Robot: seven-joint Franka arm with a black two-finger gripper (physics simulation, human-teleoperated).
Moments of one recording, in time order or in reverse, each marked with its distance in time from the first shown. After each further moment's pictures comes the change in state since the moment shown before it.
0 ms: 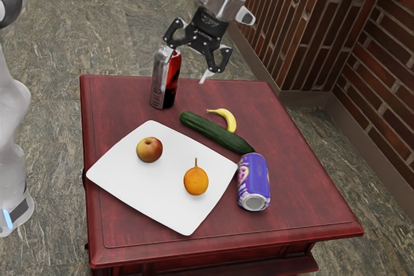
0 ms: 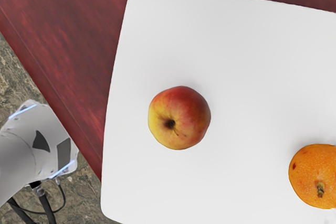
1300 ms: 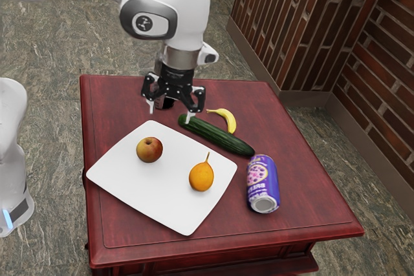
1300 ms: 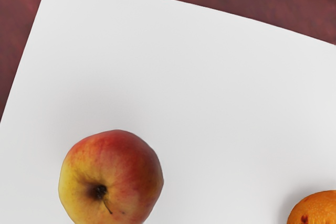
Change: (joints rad) arm 0.116 -0.363 -0.158 -0.710 0.039 0.697 -0.160
